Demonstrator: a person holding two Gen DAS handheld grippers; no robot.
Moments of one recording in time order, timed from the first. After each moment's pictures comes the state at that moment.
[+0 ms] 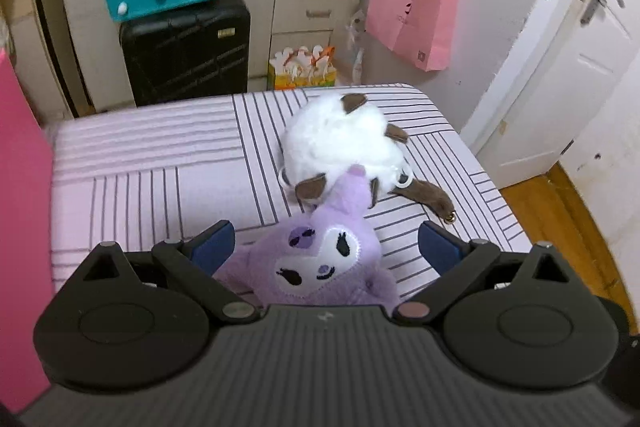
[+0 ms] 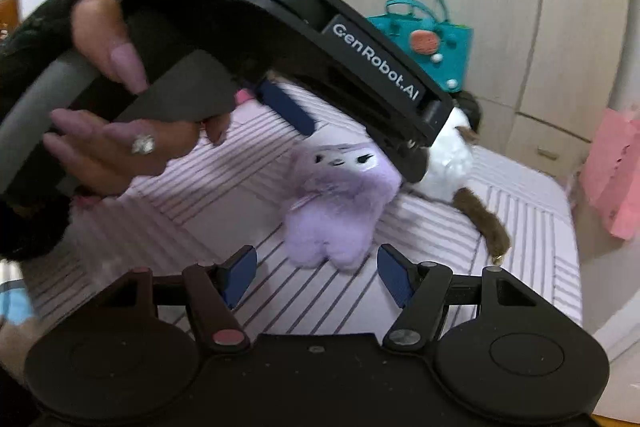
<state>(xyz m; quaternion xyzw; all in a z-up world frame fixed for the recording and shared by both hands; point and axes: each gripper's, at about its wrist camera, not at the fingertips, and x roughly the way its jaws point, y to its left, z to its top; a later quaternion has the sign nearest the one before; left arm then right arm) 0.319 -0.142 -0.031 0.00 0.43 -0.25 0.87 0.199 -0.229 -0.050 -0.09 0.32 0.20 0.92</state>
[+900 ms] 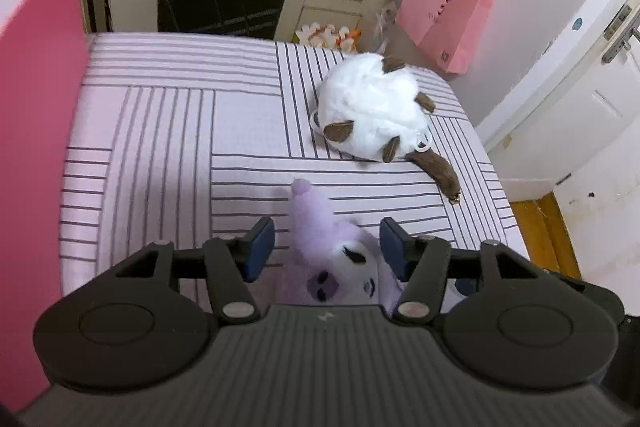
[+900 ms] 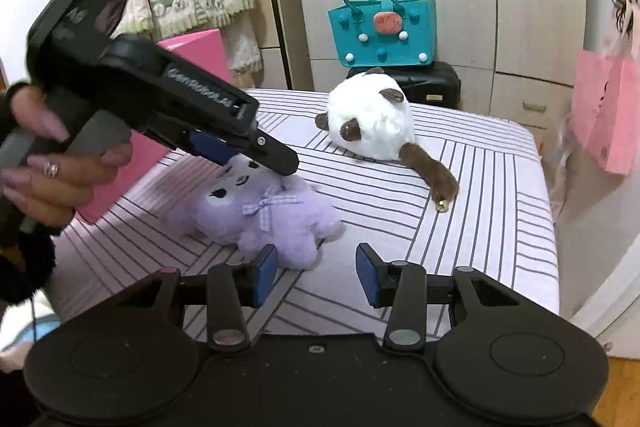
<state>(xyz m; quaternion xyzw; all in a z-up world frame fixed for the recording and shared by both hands) 0.291 -0.109 -0.044 -0.07 0.46 -0.21 0.86 0.184 -0.286 -0.044 0.01 0.35 0.20 0.92</state>
